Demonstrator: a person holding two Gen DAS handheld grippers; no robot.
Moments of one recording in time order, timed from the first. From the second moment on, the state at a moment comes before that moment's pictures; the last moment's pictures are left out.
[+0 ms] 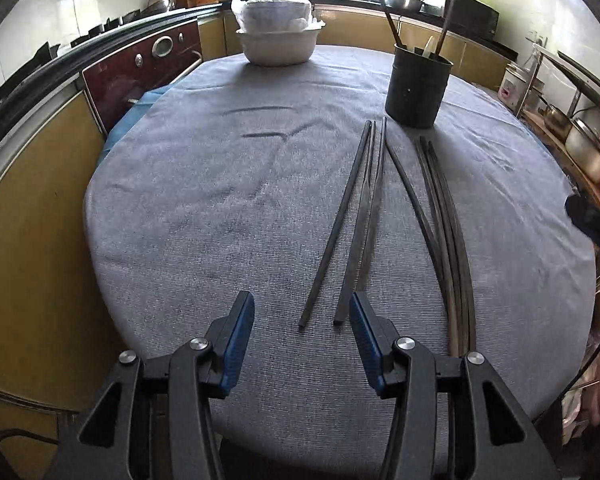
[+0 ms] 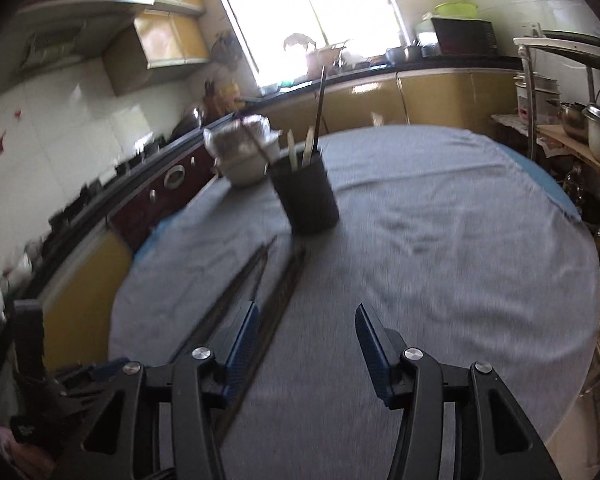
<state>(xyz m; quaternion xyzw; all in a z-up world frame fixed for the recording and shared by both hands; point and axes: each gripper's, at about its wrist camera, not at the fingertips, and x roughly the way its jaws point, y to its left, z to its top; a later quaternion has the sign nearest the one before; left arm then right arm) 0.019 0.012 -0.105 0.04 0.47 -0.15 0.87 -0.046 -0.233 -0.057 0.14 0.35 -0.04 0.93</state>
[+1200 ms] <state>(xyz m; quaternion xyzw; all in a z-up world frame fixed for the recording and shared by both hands) 0.030 0.042 -0.126 0.04 0.48 -0.12 0.87 -0.038 -0.215 -0.086 0.14 0.38 0.00 0.91</state>
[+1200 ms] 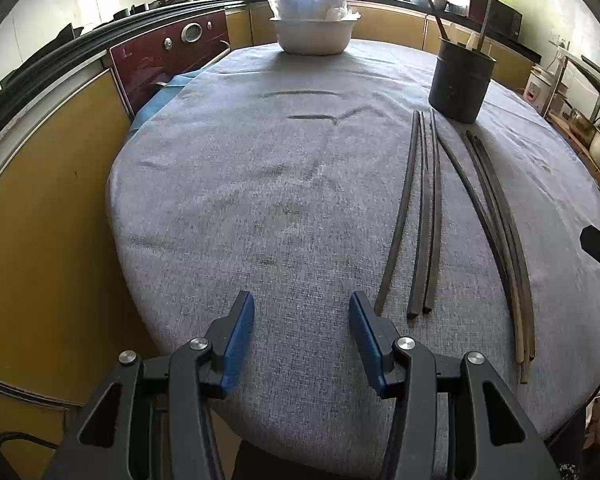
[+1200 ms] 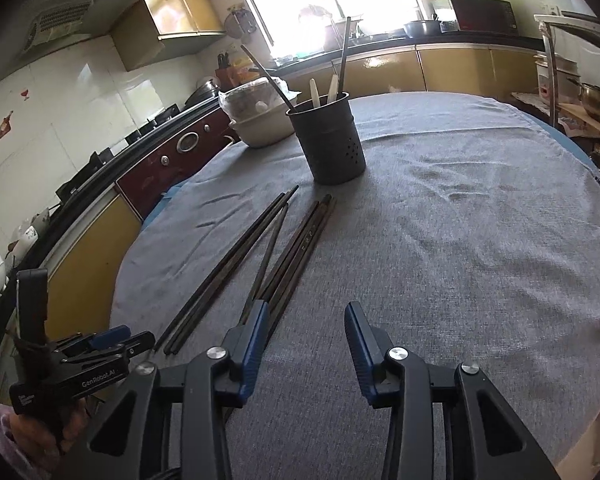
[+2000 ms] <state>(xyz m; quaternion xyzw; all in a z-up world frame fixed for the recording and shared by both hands) 0.033 0.054 -0.128 0.03 0.48 -0.11 0.87 0.008 -0.205 -0.094 0.11 0.41 -0.03 0.91</state>
